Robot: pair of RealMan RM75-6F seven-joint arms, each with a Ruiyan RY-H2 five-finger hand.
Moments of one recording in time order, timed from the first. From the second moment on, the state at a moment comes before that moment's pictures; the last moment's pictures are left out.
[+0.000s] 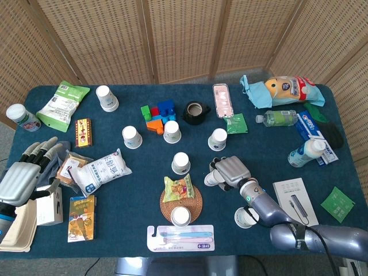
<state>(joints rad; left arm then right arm) -0.29 -0.88 -0.04 -1.86 1.50 1.28 -0.05 0.94 -1.31 0.07 -1.74 -0.75 0.79 -0.53</state>
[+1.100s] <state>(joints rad) -0.26 -0.86 -0.04 -1.85 1.51 1.32 -0.06 1.15 -1.40 0.07 -1.57 -0.63 0.68 -0.53</state>
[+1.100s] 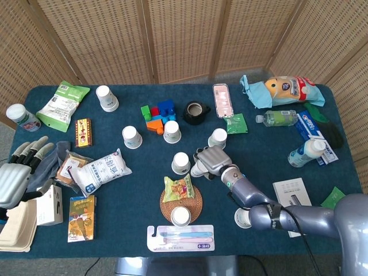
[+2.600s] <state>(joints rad) -0.24 -0.86 -0.04 -1.84 1.51 1.34 -0.07 1.22 -1.48 0.03 -1.42 -0.64 0.63 -0.46</state>
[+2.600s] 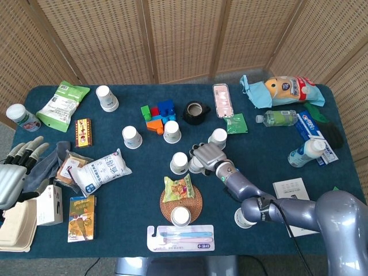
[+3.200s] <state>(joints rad) -0.23 -0.86 -0.05 -1.84 1.52 1.34 -0.08 1.23 -1.48 0.03 -1.43 -0.64 0.62 -0.44</state>
